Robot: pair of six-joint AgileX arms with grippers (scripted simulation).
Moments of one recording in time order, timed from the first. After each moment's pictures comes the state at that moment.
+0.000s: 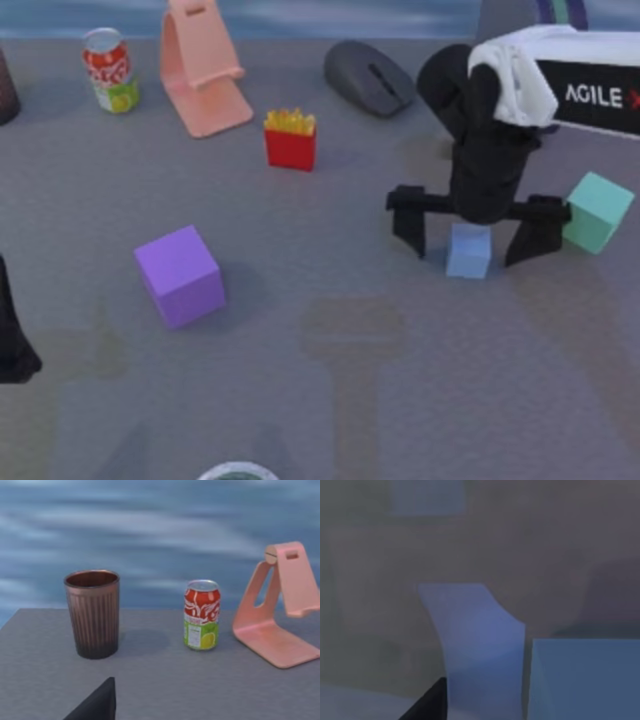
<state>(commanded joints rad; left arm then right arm) 0.00 0.00 0.00 0.00 0.00 0.00 0.43 2.33 1.70 -0.94 0.00 0.57</state>
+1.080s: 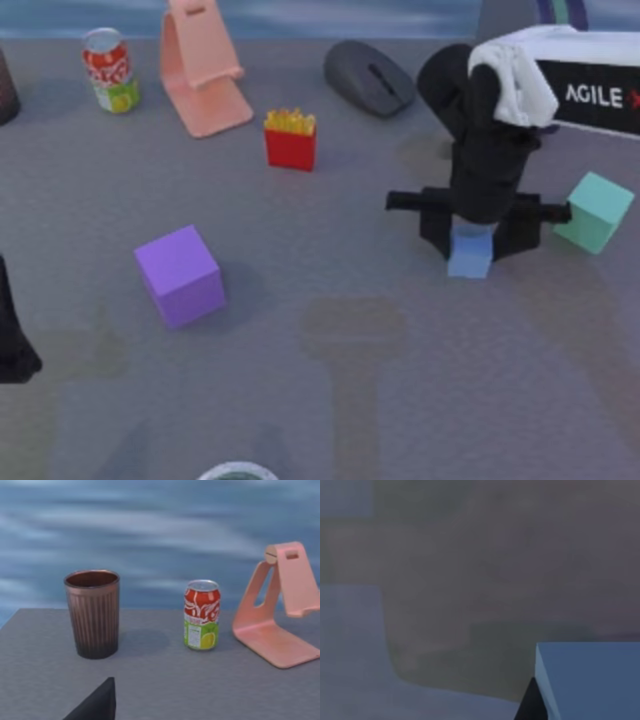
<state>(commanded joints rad) 0.00 0.00 0.00 0.00 0.00 0.00 0.42 2.30 1.71 -0.96 0.02 0.56</state>
